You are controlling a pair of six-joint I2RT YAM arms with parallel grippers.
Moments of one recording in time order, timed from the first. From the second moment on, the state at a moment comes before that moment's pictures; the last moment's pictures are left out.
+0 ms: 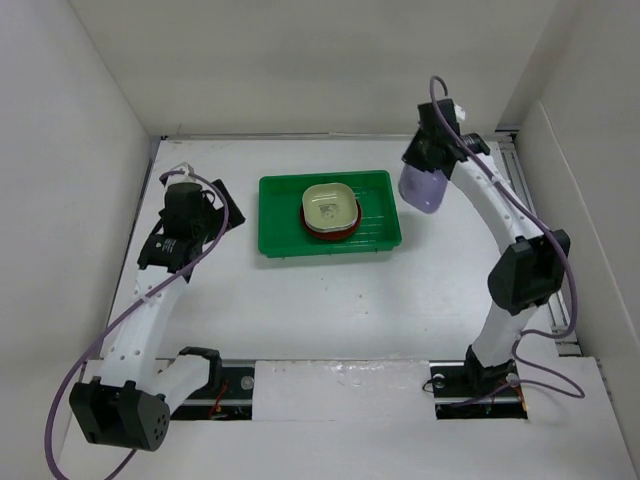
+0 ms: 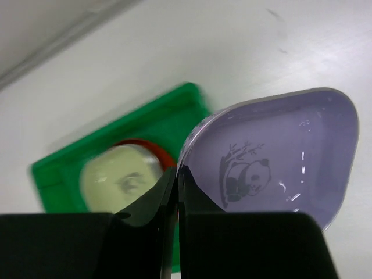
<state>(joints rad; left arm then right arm) -0.14 1.00 0.98 -0.58 -0.14 -0.53 0.26 1.77 1.69 -0.68 0.22 0.70</state>
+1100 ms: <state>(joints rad) -0.14 1.05 0.98 -0.60 -0.24 -0.55 0.72 2.34 2.45 -0.91 0.23 0.49</state>
